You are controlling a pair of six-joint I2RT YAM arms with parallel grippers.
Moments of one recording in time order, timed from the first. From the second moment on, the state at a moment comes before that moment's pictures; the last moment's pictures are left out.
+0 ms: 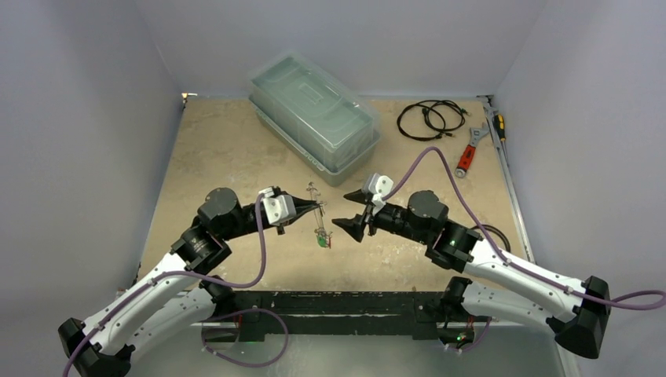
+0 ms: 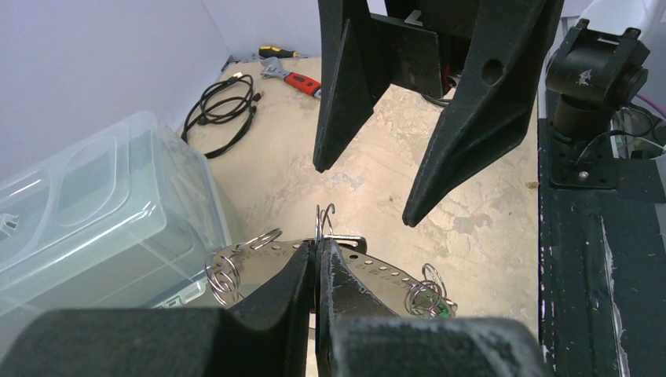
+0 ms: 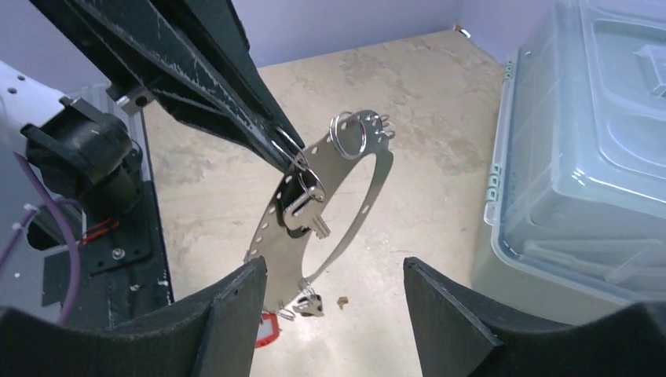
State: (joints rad) left arm -0.71 0.70 0.66 -0.01 0.50 0.29; right arm 0.96 0.89 0.72 0.07 -0.15 -0.05
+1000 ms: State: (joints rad) left arm -0.71 0.69 0.66 0.05 0.71 0.26; right arm 0.96 0.84 0.64 0.31 -0.40 -0.16
